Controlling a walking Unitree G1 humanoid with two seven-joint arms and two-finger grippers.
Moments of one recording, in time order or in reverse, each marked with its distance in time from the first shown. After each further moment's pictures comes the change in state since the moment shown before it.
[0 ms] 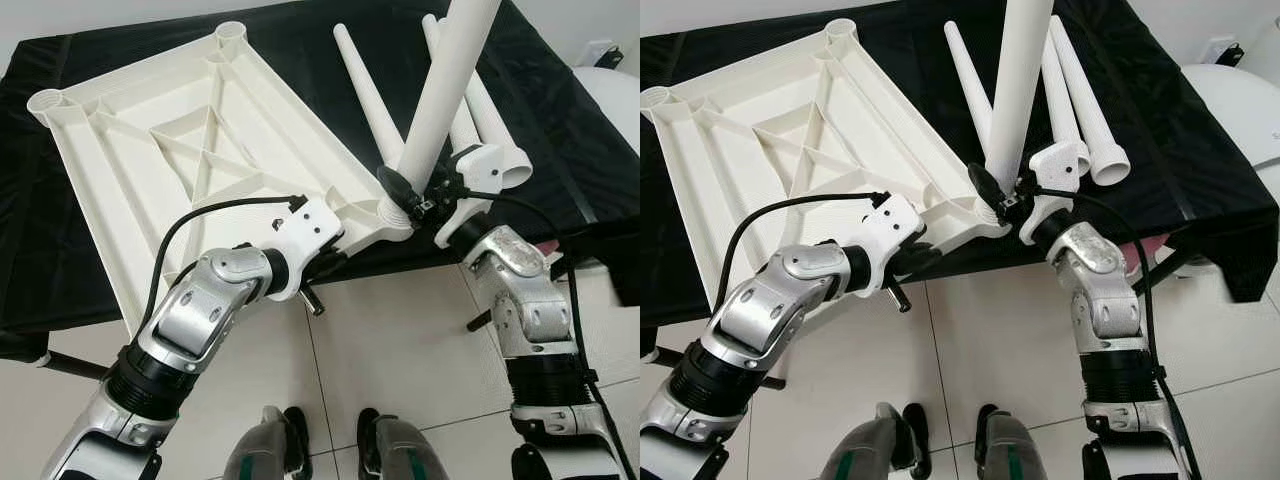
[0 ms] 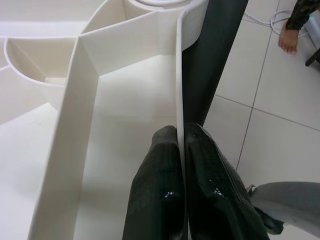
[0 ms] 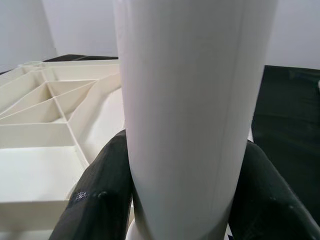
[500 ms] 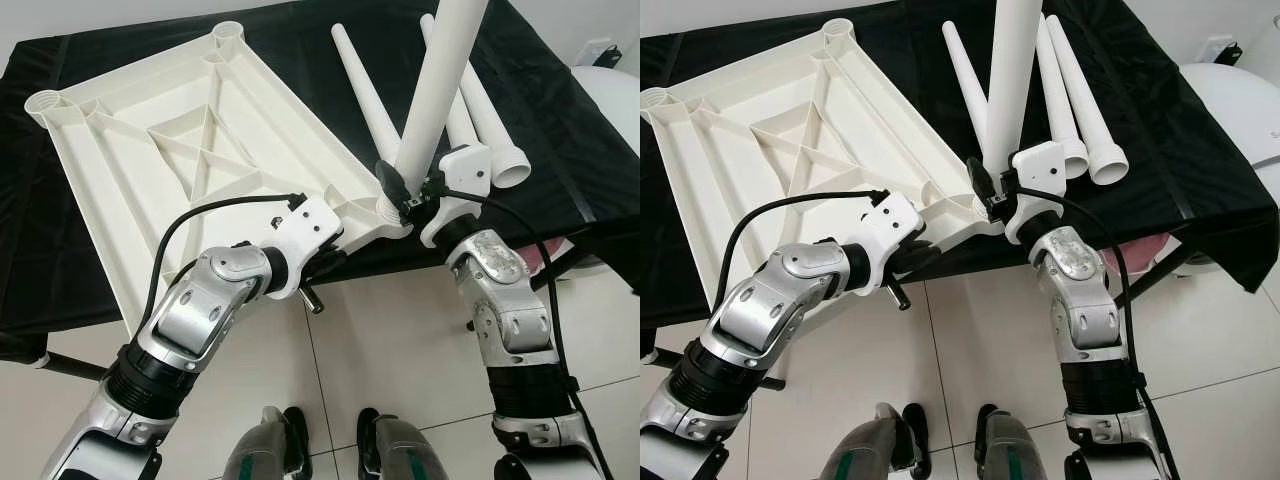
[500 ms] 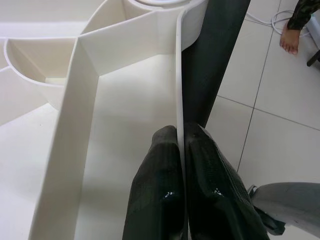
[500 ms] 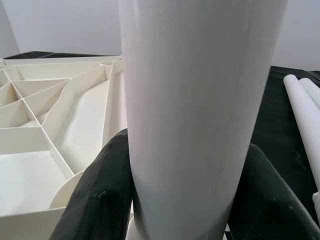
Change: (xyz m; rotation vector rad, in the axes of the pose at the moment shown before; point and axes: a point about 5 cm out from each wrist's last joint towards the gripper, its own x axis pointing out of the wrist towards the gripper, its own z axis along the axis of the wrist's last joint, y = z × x) left arm 0.000 0.001 0.001 0.001 -0.002 0.003; right arm 0.002 0.015 0.002 -0.028 0.002 -0.116
